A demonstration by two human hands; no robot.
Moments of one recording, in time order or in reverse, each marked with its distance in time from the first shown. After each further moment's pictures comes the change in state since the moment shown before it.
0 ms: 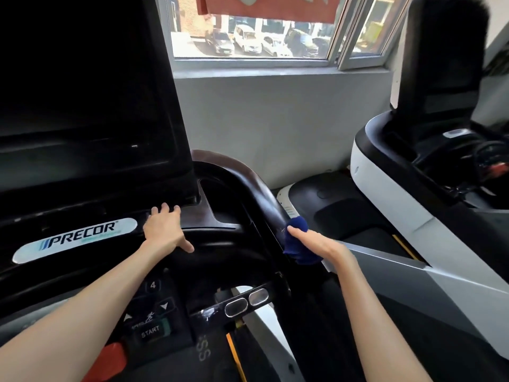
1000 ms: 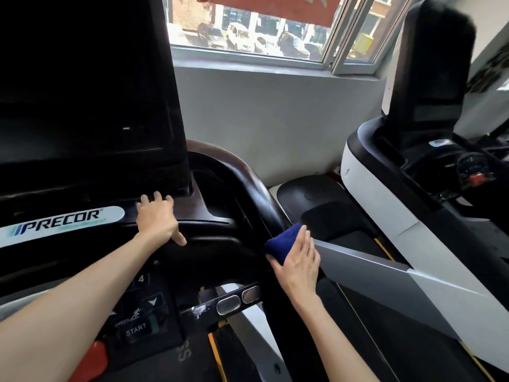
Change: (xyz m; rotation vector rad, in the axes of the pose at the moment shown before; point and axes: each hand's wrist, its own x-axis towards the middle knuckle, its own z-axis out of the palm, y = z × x) left_hand 0.010 -0.001 0.011 -0.046 0.007 0.007; right_hand -0.016 0.019 0.098 -0.412 0.799 -0.165
